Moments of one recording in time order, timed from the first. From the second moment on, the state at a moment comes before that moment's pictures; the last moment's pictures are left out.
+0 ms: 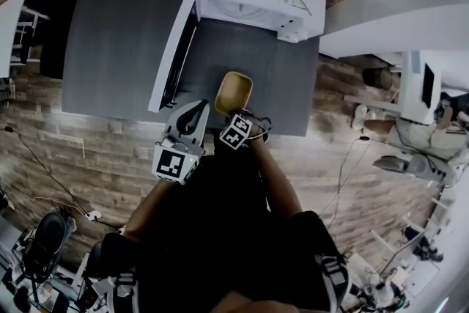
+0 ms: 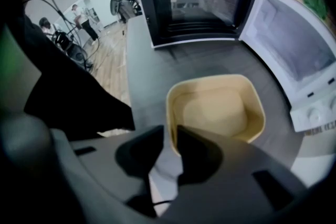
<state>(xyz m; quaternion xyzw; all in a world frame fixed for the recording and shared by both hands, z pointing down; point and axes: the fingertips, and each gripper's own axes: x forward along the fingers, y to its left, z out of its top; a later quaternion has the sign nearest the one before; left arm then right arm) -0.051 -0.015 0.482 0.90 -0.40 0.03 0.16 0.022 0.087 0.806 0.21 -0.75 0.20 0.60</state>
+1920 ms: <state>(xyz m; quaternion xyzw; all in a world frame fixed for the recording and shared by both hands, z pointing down) 0.023 -0.031 0.459 0.89 -0.44 0.02 0.12 0.090 0.035 0.727 0.18 -0.80 0.10 0.56</state>
